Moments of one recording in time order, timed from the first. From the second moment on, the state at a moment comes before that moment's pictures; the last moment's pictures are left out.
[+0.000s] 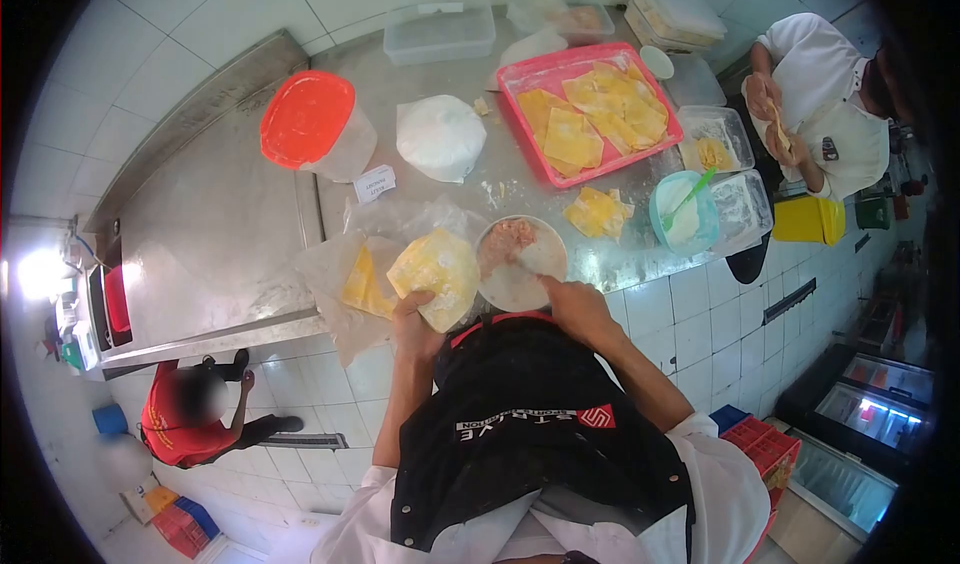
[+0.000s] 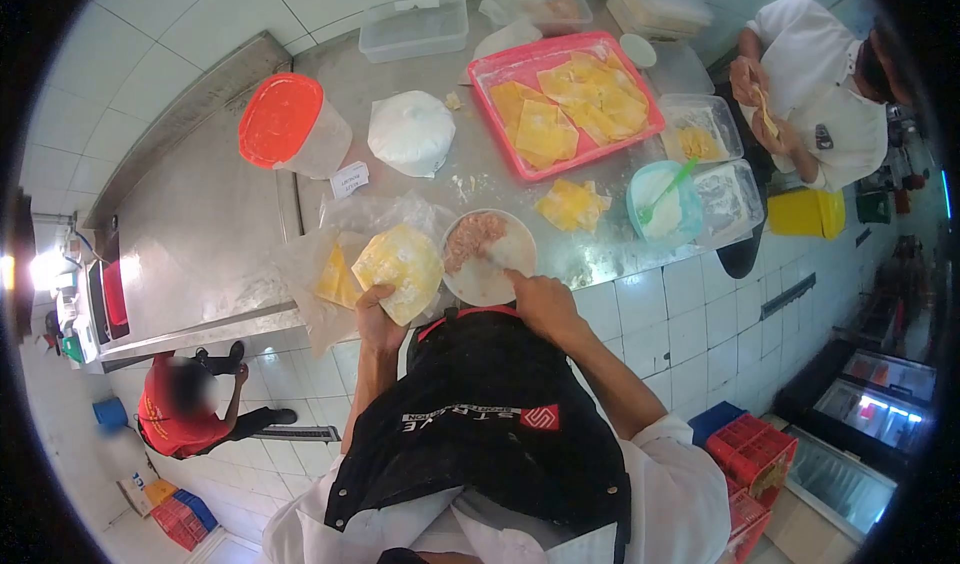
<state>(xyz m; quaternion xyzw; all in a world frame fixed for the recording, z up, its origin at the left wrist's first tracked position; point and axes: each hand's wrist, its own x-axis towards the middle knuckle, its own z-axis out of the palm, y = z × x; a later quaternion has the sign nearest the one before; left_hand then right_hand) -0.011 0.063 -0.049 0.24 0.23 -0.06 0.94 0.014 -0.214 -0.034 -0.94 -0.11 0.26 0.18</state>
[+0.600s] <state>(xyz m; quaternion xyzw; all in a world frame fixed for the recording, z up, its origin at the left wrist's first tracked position) -0.018 0.054 -0.051 0.06 0.12 -0.17 0.98 0.039 -0.217 0.025 -0.78 -0.16 0.21 0.57</state>
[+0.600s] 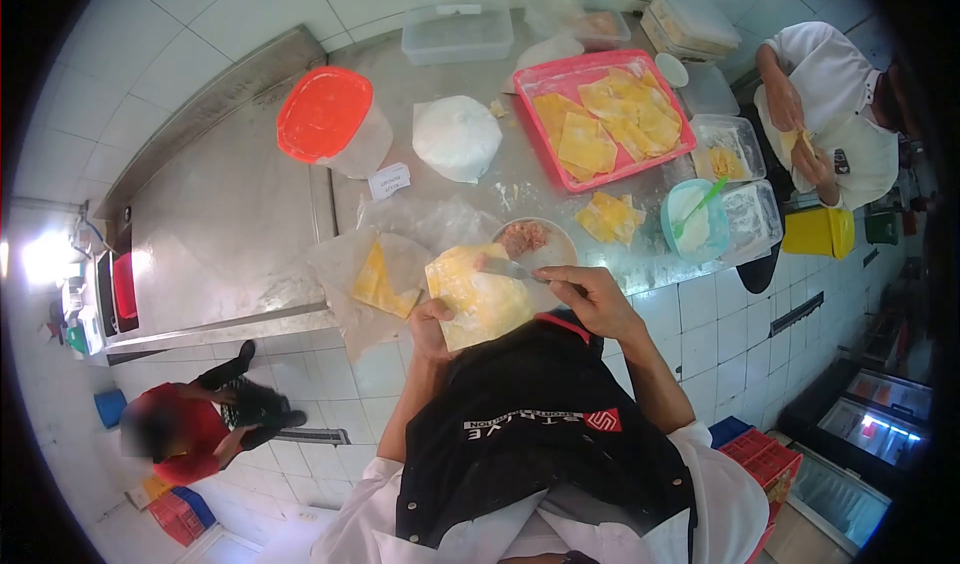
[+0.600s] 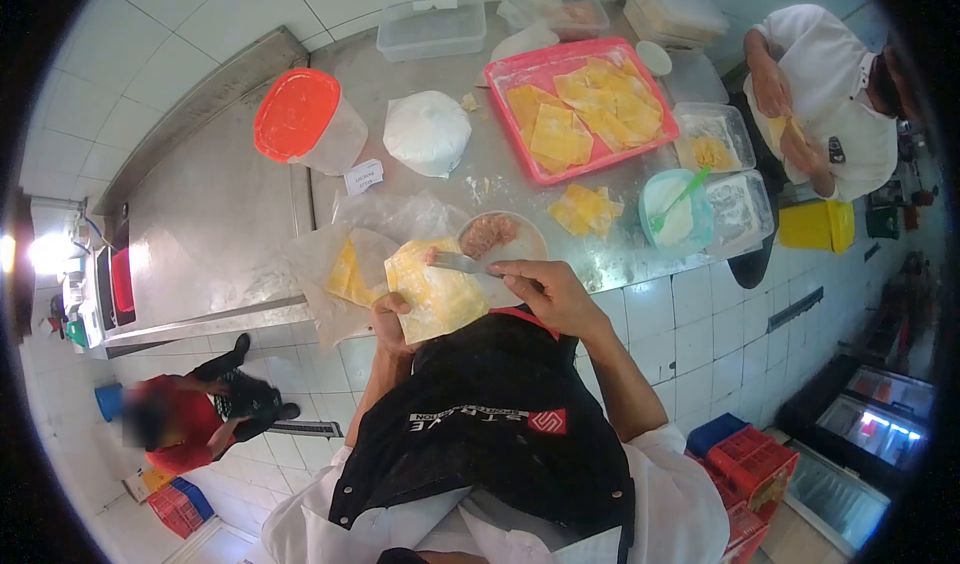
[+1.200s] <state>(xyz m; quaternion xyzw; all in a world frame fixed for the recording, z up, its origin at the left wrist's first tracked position) -0.020 0.086 -0.062 0.15 0.18 -0.13 0.96 0.038 -0.260 0.015 -0.79 -0.13 0.18 0.57</state>
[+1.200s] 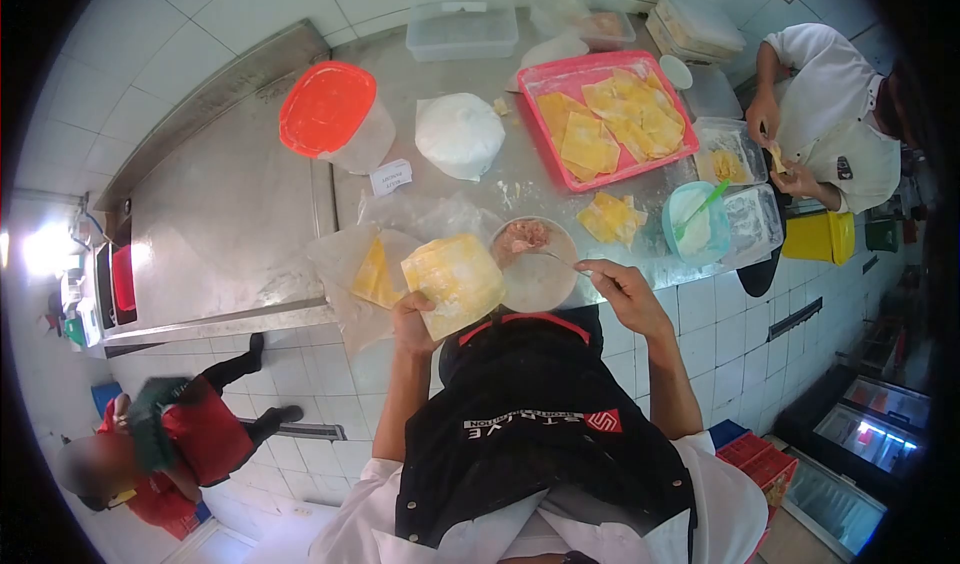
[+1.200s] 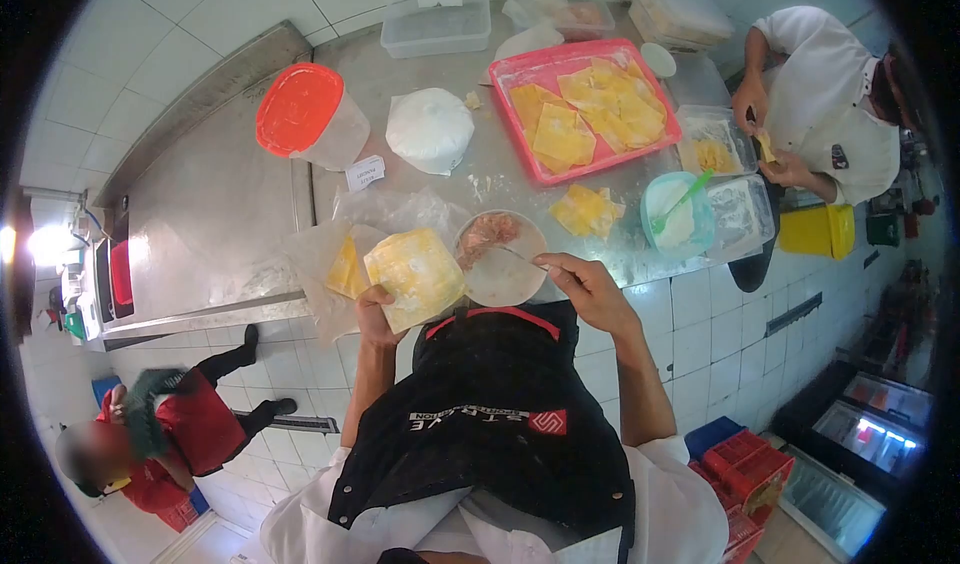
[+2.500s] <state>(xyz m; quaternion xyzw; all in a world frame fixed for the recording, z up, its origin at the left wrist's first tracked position) -0.015 0.067 -0.068 0.18 0.21 -0.14 0.95 0.006 -0.225 -0.028 -0.96 -0.07 0.23 0.16</state>
